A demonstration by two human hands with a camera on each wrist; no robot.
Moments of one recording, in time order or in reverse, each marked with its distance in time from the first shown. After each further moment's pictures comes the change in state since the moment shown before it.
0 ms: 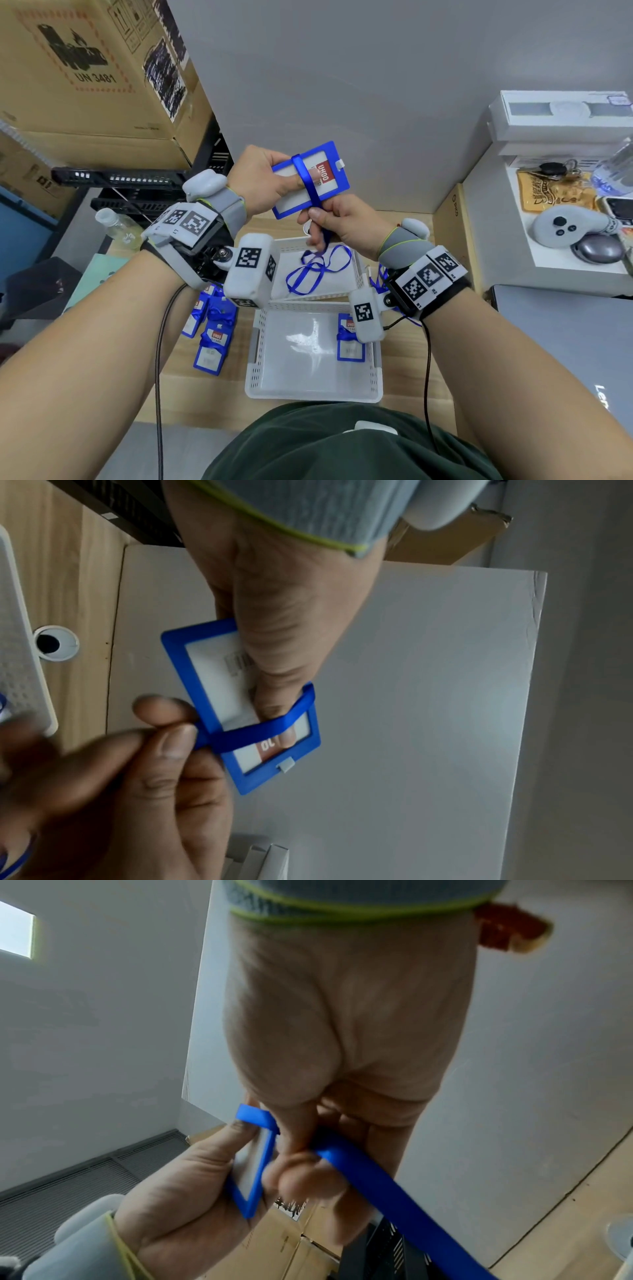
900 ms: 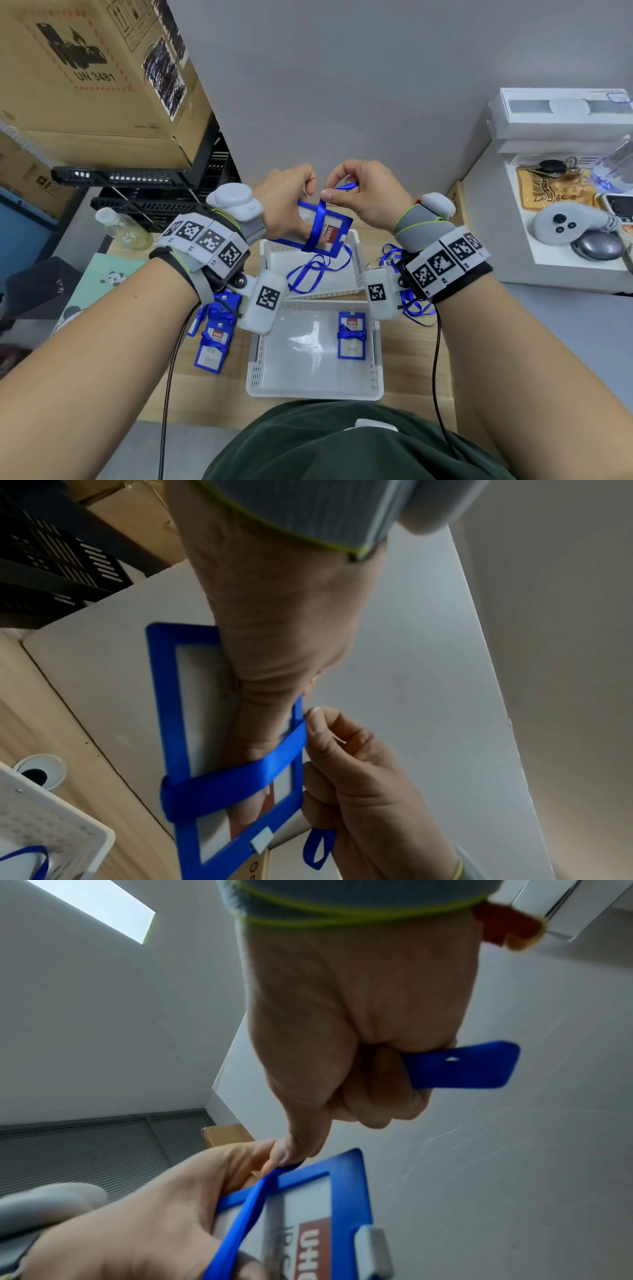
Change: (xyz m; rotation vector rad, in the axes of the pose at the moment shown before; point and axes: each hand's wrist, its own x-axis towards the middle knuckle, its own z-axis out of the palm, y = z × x) left_hand -0.014 0.003 0.013 0.643 -0.298 0.195; right_hand 0.005 -0.027 -0.032 -0.618 0.346 -0.058
